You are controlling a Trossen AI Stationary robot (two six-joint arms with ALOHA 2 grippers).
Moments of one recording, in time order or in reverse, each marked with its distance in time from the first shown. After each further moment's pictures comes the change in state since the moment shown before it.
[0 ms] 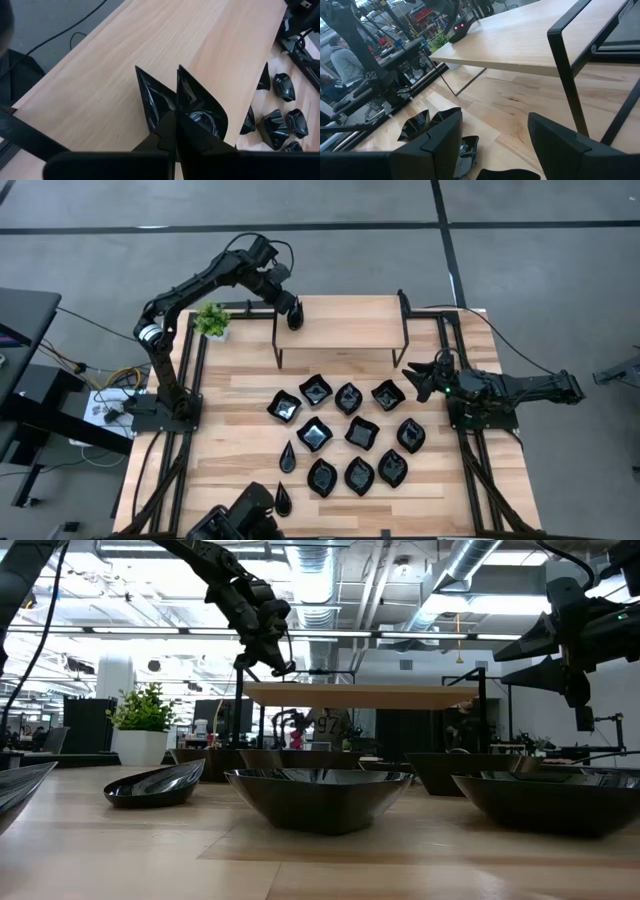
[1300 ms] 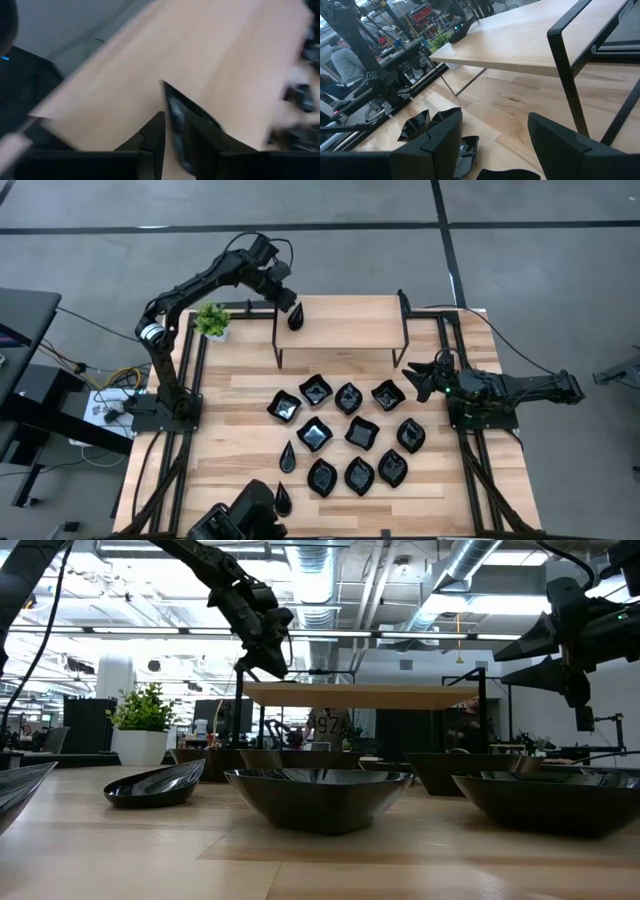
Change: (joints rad) left arm 0.006 0.015 0.000 0.056 -0.085 -0.013; right arm 0.000 0.000 0.000 0.000 0.000 0.000
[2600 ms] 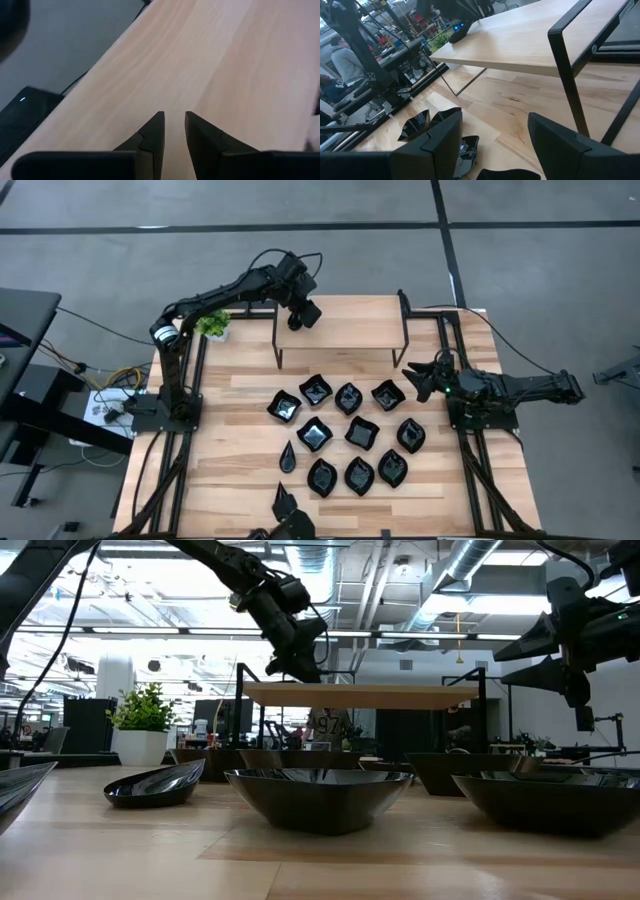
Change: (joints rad) left arm -0.193 0.076 -0.001 0.199 -0.212 -0.015; right arm 0.001 0.000 0.000 0.000 -0.001 0.000
